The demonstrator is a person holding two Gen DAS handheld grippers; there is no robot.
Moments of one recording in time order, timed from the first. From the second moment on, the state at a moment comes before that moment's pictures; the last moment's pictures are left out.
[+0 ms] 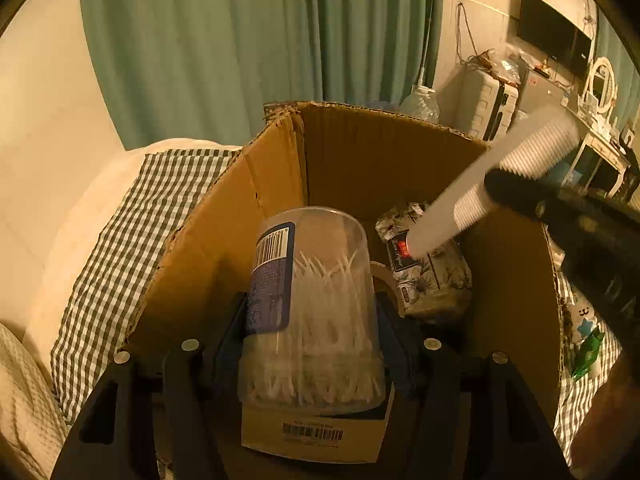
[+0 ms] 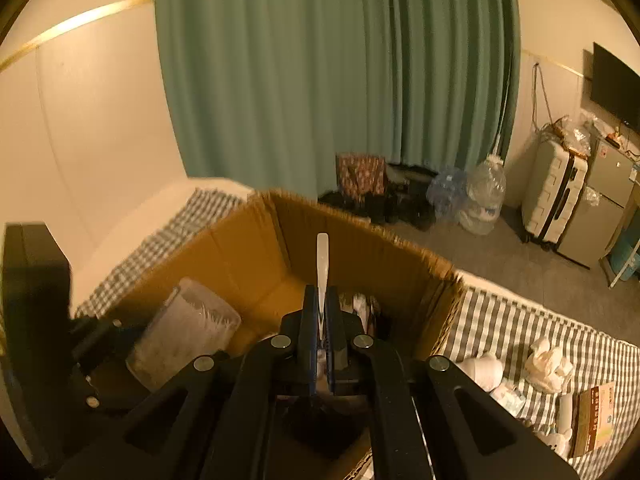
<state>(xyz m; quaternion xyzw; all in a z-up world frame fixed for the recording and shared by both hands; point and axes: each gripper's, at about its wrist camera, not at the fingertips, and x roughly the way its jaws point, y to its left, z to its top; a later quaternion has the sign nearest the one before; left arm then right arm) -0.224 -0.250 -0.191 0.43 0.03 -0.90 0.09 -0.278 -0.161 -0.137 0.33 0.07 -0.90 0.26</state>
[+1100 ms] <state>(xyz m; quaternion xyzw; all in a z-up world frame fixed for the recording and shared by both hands) -0.202 -0.219 -0.127 0.33 0.00 -0.94 0.08 -0.222 -0.082 -0.061 0.18 0.04 -0.96 0.21</state>
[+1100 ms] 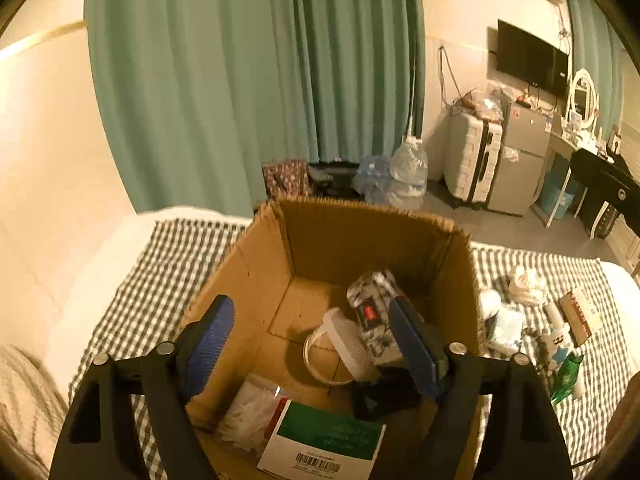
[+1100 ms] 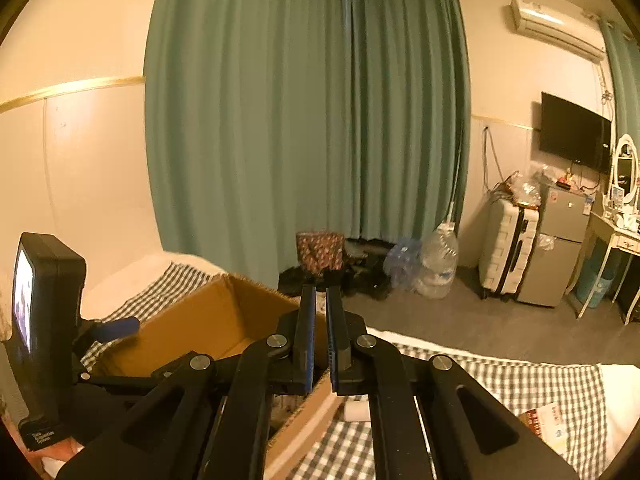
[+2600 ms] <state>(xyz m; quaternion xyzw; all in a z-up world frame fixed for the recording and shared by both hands) -0.152 -0.067 -0.065 0.18 -0.02 -0.98 0.01 -0.123 0.133 0.010 0.10 0.02 -0.99 0.04</state>
